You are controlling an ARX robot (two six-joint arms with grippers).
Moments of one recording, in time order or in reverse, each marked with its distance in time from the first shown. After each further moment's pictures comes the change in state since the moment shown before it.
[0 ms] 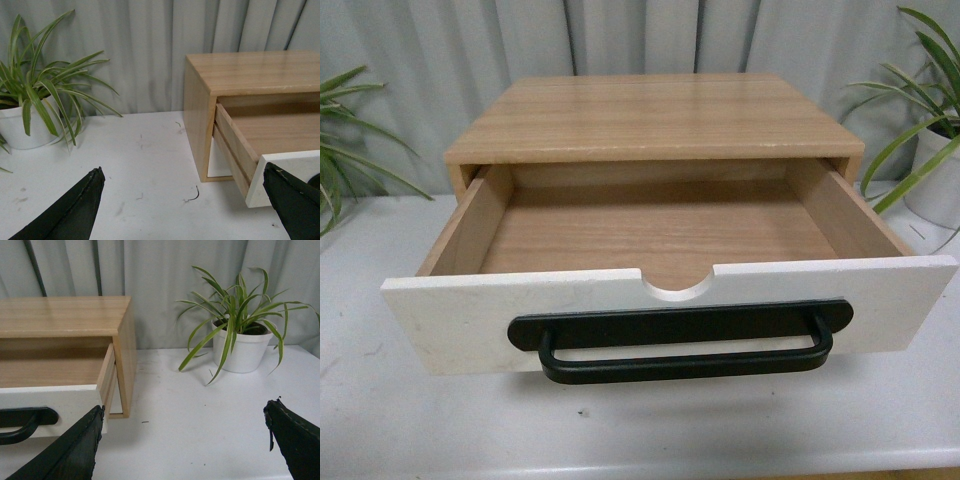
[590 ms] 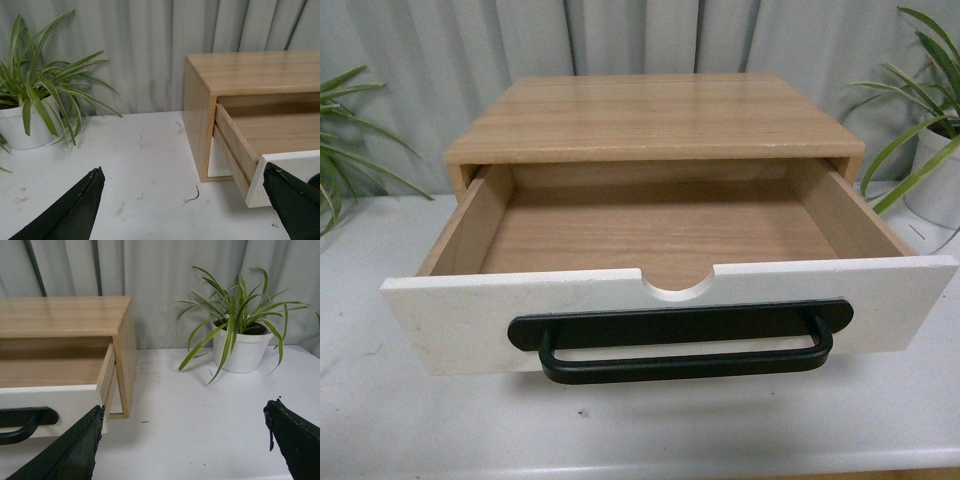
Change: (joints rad) left arm 0.000 0.000 0.000 0.000 0.000 0.000; right arm 0.000 0.000 0.000 0.000 0.000 0.000
